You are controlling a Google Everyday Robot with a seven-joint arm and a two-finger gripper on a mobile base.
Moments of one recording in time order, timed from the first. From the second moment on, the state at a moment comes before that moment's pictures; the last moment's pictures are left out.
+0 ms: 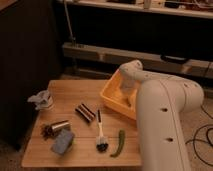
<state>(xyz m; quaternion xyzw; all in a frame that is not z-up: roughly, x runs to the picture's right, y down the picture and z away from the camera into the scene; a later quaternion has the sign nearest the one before) 0.148 0.048 0.966 -0.24 0.20 0.57 0.76</state>
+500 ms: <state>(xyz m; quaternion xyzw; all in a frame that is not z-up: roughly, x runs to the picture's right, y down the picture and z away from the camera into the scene) 0.141 0.026 0.947 -0.21 0.21 0.58 0.76</state>
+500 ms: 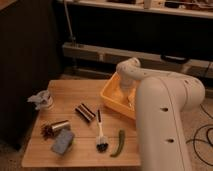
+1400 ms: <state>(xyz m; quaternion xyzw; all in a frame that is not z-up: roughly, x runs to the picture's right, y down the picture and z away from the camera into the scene) 0.131 -0.064 0.843 -0.17 0.20 0.62 0.74</state>
